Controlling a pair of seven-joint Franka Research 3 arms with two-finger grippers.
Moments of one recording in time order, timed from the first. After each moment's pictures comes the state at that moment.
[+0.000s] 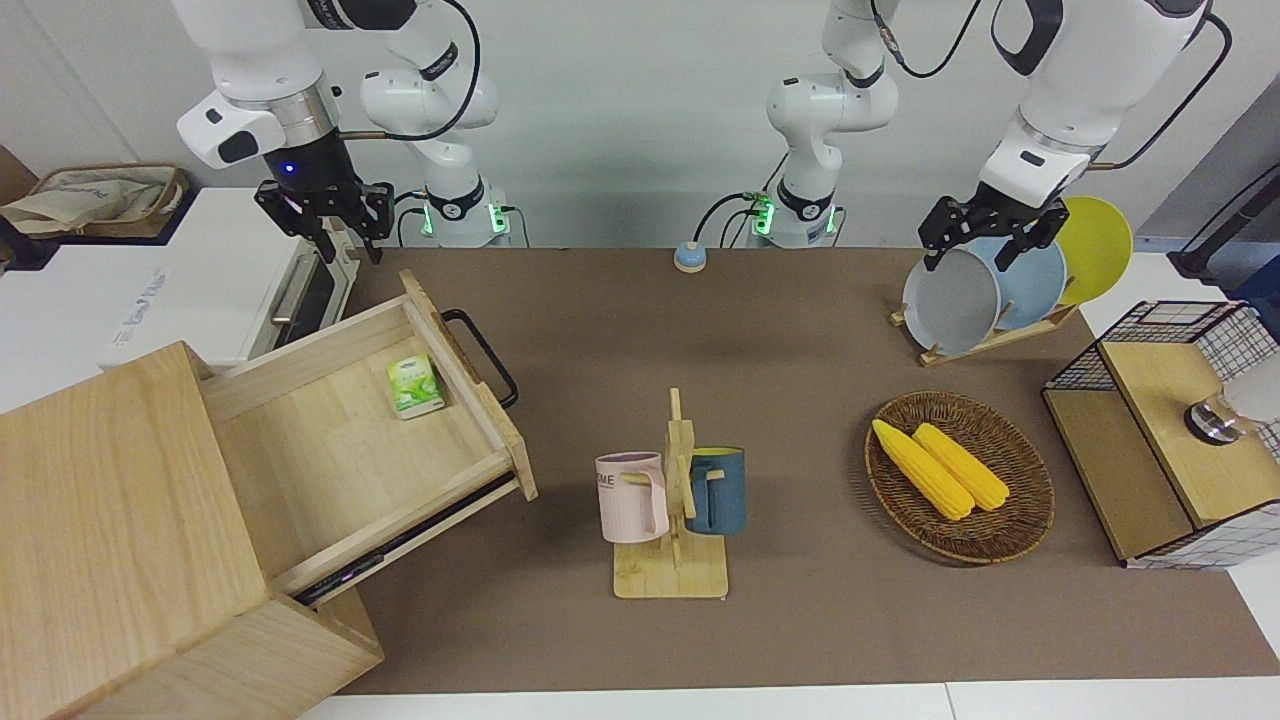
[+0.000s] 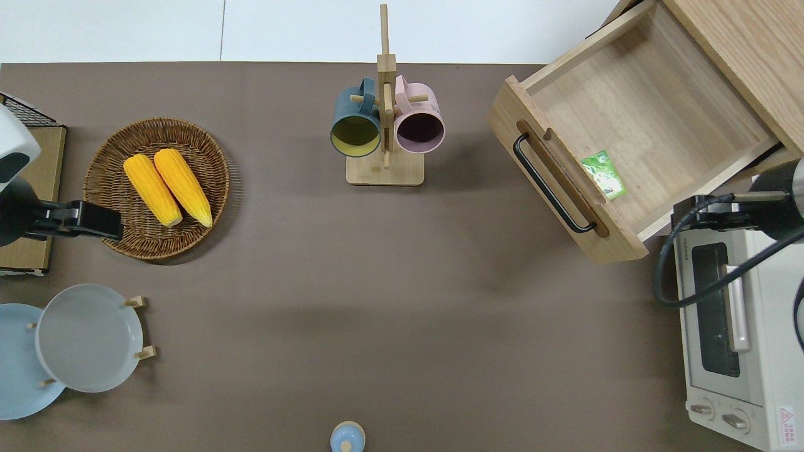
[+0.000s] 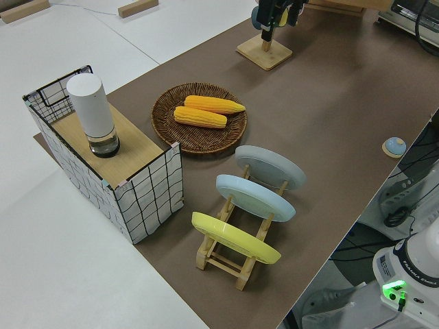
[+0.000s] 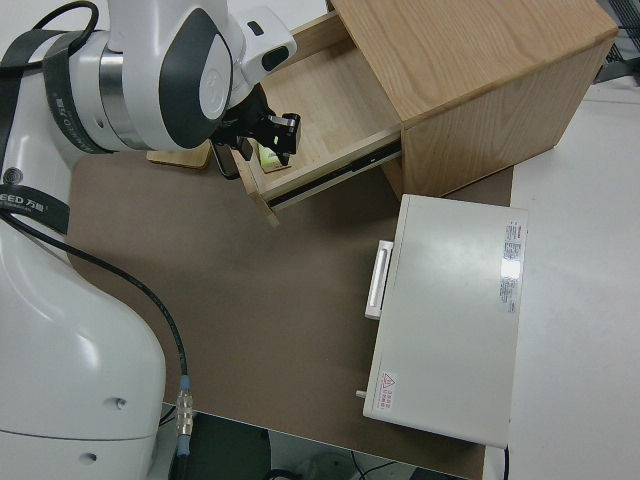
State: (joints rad) left arm 0.03 0.04 -0.06 -1.51 0.00 1.52 0.02; right arm 0.00 0.00 0.06 -1.52 -0.01 1.55 0.11
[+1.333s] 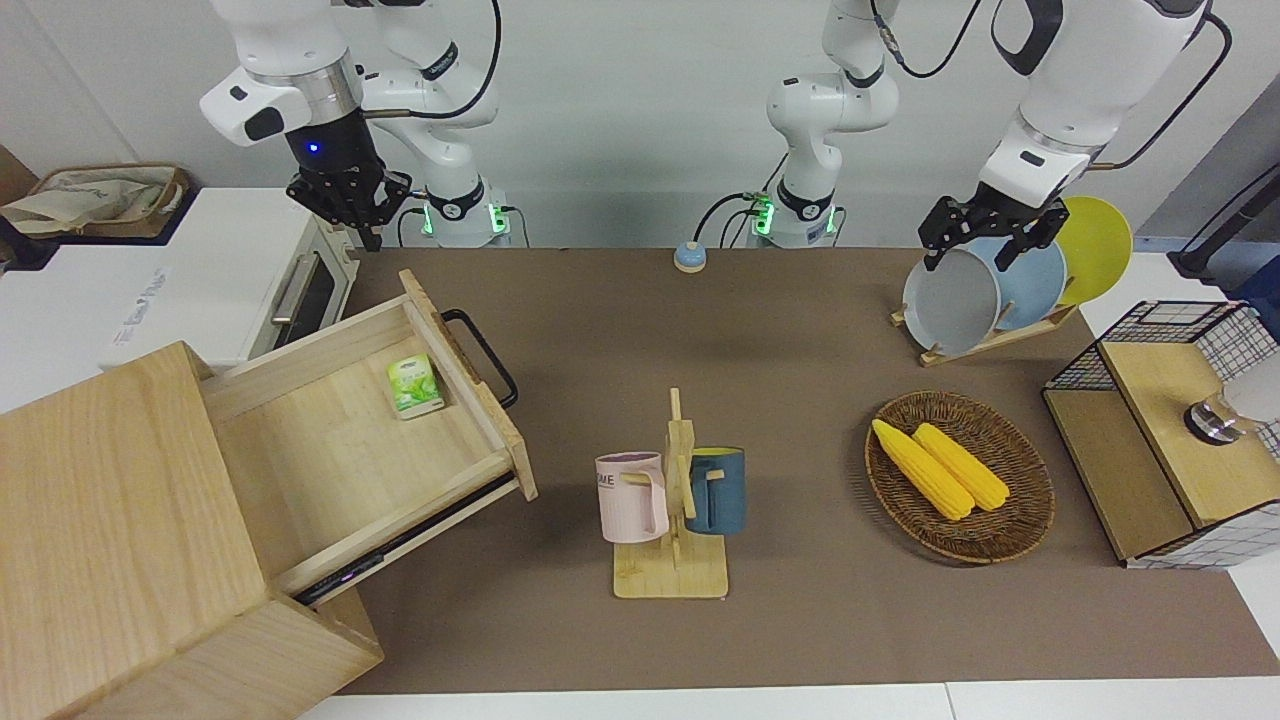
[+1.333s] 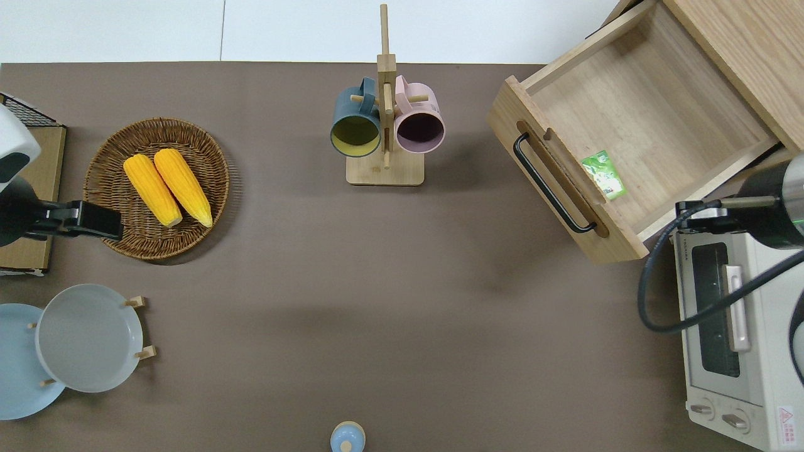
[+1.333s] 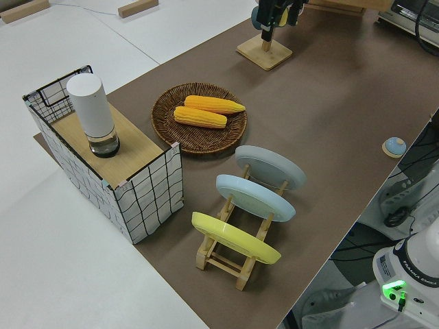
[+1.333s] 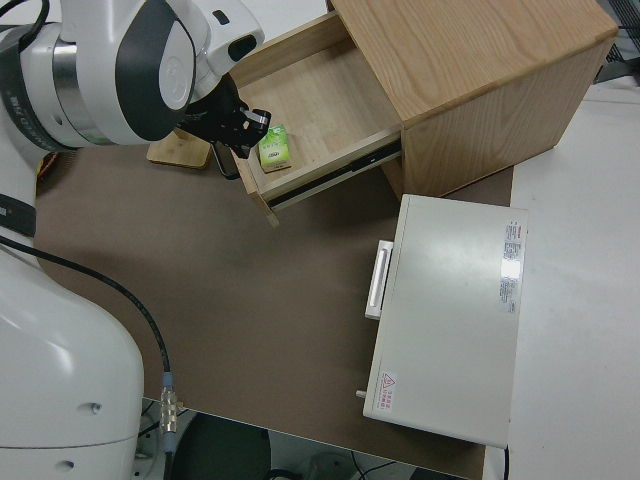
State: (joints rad) left arm 0.03 0.04 -0.06 -1.51 0.00 1.52 0.02; right arm 0.05 0.00 0.06 -1.46 -0.01 1.50 0.14
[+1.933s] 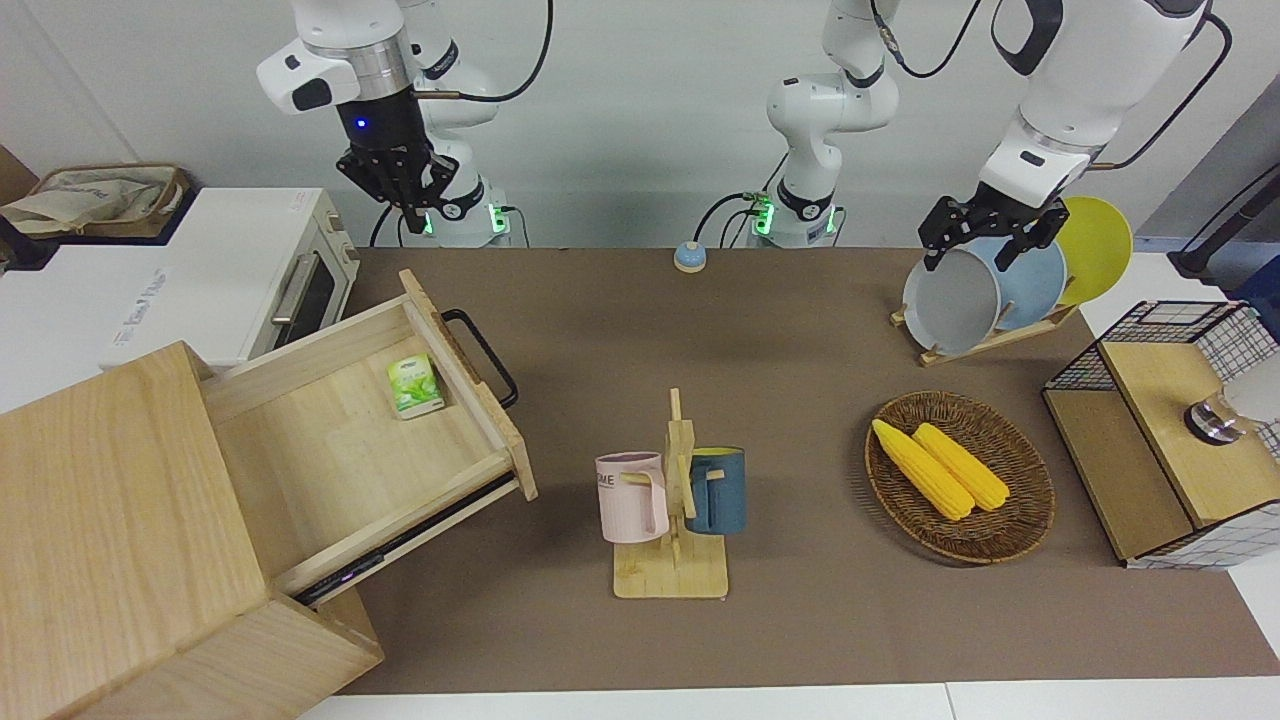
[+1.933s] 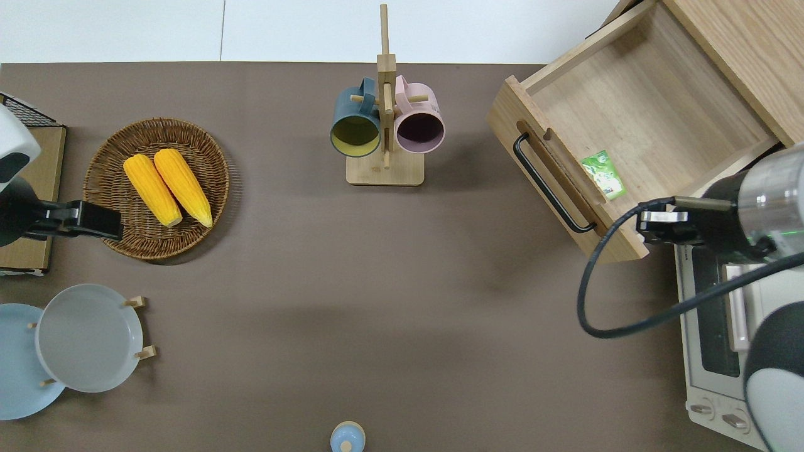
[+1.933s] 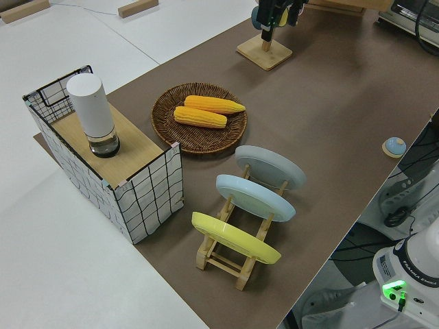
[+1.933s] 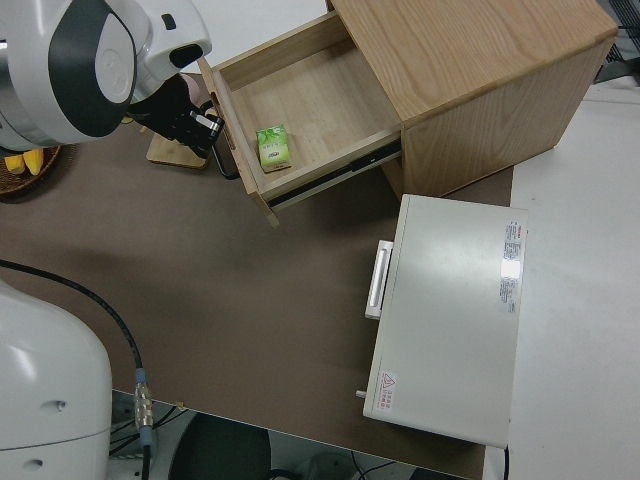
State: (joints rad) left arm 0.03 0.04 -0.06 -1.51 0.00 1.52 0.02; right arm 0.15 0.00 0.07 -1.44 -0.01 1.47 0.42
